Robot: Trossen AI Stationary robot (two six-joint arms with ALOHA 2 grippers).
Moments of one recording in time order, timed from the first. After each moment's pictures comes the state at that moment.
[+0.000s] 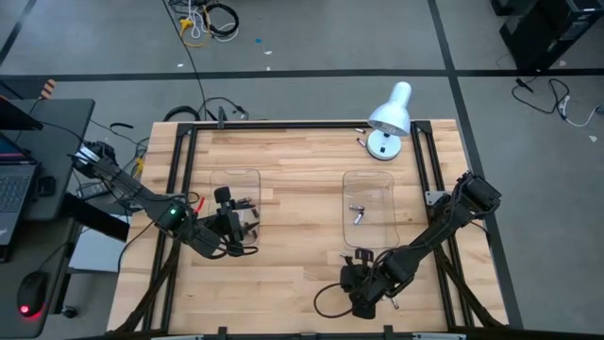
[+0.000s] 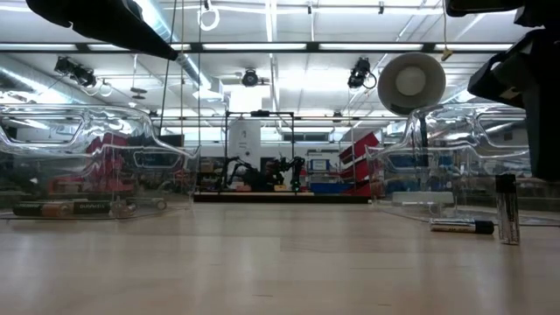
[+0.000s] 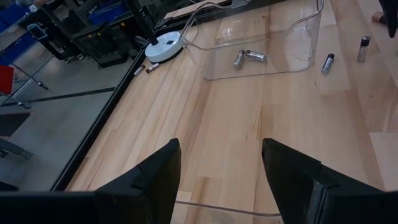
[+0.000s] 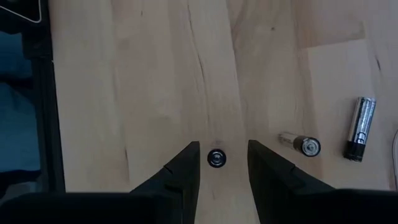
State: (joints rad) left arm -0.59 1.09 0.71 -0.33 -0.89 -0.22; right arm 0.68 1.82 1.19 -0.59 0.17 0.83
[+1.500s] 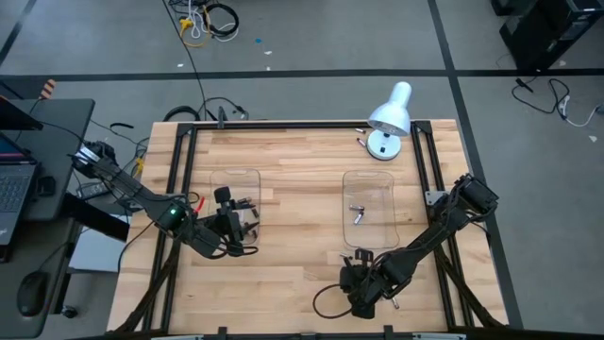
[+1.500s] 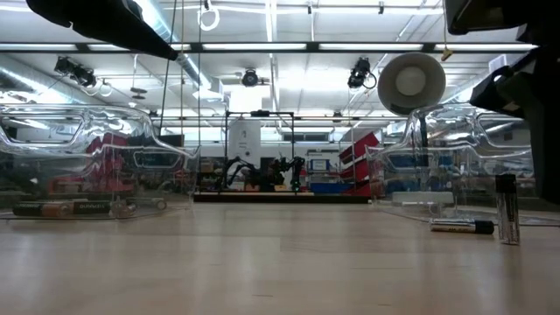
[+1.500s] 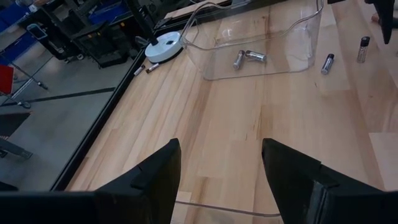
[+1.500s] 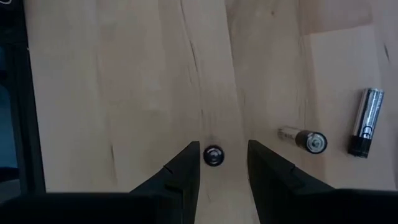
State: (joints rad) left arm -0.59 1.09 0.71 -0.33 -0.89 -0.22; right arm 0.68 1.85 1.19 -0.60 0.16 0.83
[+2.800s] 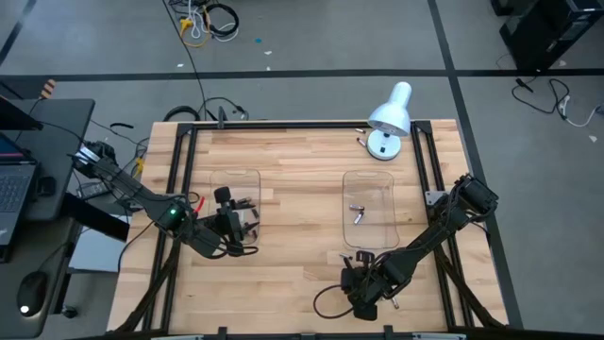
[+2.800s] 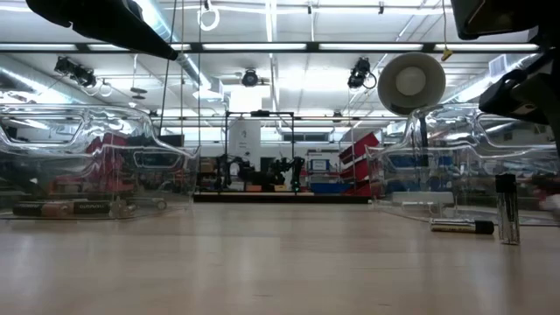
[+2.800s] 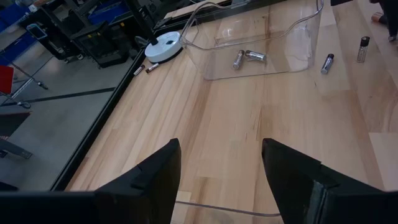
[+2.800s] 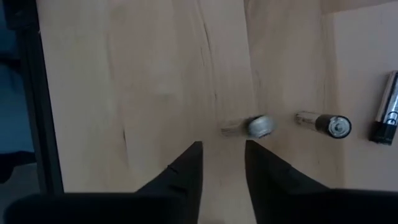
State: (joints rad) left arm -0.59 1.09 0.71 -0.33 -0.88 -0.22; right arm 0.68 1.85 1.19 -0.60 0.09 0.83
